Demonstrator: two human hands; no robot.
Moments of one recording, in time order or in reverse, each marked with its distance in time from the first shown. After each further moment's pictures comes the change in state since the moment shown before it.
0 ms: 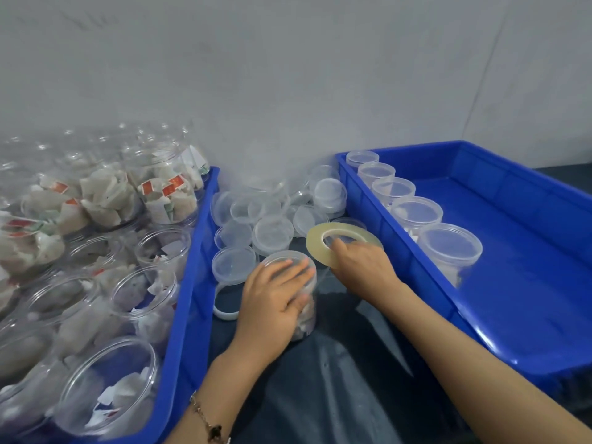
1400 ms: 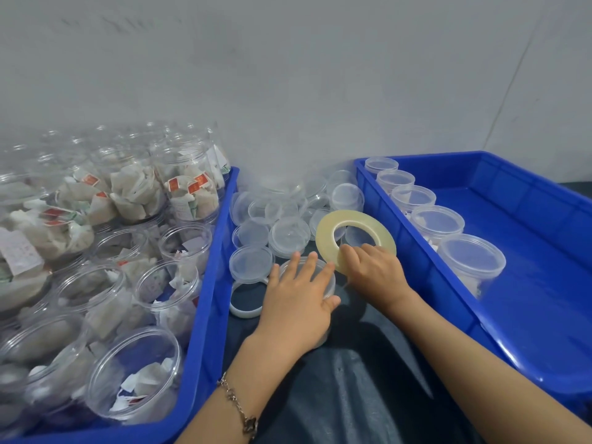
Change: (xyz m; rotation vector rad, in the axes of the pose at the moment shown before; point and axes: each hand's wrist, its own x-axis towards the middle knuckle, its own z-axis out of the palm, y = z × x) left_hand 0.015 0.007 0.003 0.501 -0.361 -0.132; right_hand 0.000 -0.009 -0.004 0.027 0.277 -0.181
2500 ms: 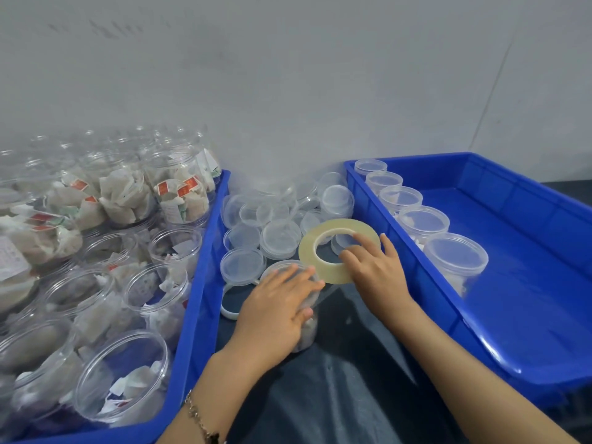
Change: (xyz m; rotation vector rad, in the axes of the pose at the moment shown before) left_hand -0.023 -0.011 -0.011 -0.274 0.126 0.164; right_hand -0.018 0.001 -0.017 -0.048 -0.006 0.146
